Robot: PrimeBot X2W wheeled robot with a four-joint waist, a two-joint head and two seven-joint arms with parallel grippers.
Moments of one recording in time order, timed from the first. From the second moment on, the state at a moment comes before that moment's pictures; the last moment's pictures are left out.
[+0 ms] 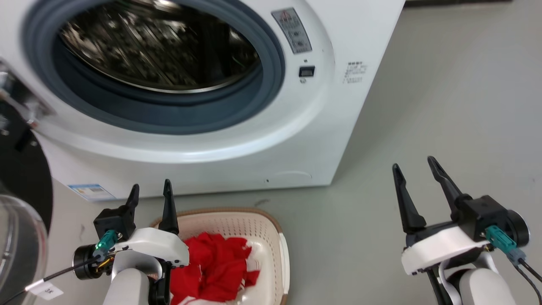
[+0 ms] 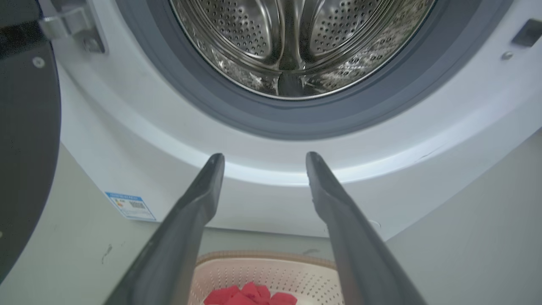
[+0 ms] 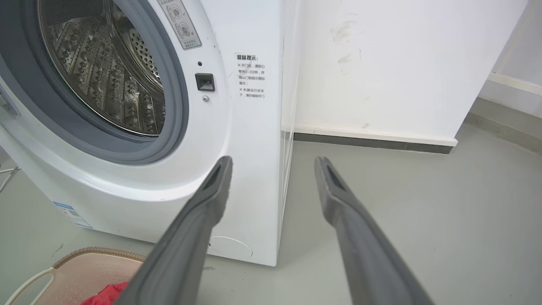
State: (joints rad) left arm -0.27 0.05 0.05 0.50 -0.18 -0.03 -0.26; right arm -0.13 -0.05 0.07 0.06 0.04 0.13 -0.13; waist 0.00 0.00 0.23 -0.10
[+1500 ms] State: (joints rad) left arm -0.01 0.05 -0.04 0.15 -0.10 0.03 -0.26; right arm 0.04 -0.05 0.02 -0.01 0.04 0.13 -0.06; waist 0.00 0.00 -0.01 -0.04
